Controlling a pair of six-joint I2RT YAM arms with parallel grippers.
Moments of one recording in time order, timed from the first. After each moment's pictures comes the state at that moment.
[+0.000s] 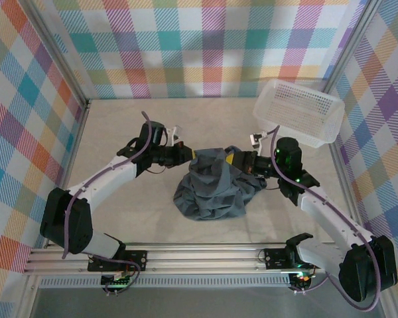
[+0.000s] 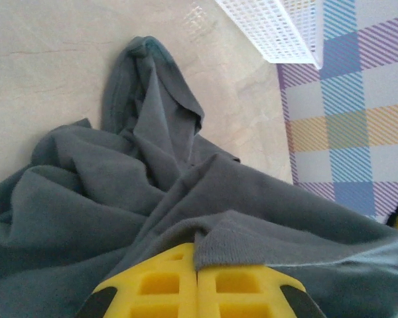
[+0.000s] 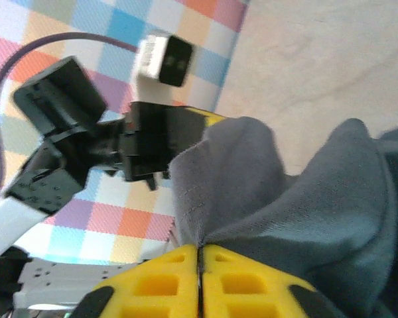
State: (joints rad) left arm -0.46 1.44 1.02 -0.26 0.61 -0.70; right arm 0.37 1.03 0.68 0.00 -0.77 0.88
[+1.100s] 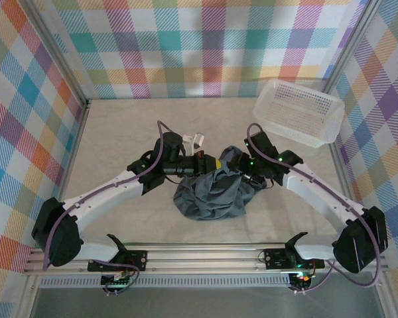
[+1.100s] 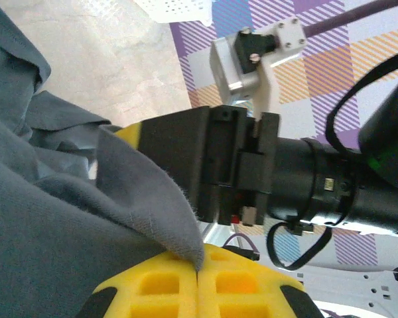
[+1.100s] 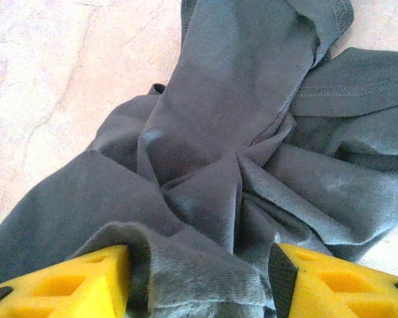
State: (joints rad) left arm -0.75 1.34 1.00 -0.06 0.54 -0.97; right arm 0.58 1.27 1.03 -0.75 -0.08 0.97
